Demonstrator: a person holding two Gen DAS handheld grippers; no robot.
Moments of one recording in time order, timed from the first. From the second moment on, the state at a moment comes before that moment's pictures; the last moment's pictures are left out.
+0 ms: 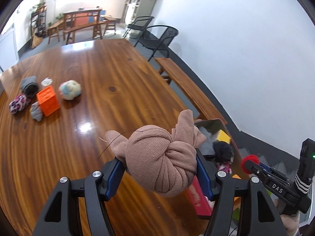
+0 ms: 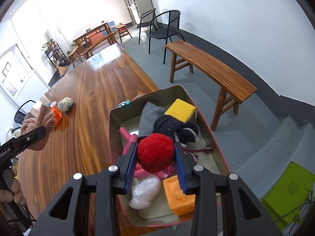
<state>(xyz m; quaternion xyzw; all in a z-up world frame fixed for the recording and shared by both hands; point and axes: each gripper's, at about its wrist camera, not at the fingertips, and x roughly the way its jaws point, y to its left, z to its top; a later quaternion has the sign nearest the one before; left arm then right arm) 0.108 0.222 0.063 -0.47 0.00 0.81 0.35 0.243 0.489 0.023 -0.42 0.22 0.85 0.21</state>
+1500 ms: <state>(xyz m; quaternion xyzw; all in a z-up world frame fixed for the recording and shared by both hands) 0.098 0.199 0.048 -0.50 -0.03 0.82 0.27 0.237 0.475 0.019 -0.41 0.25 0.86 0.15</state>
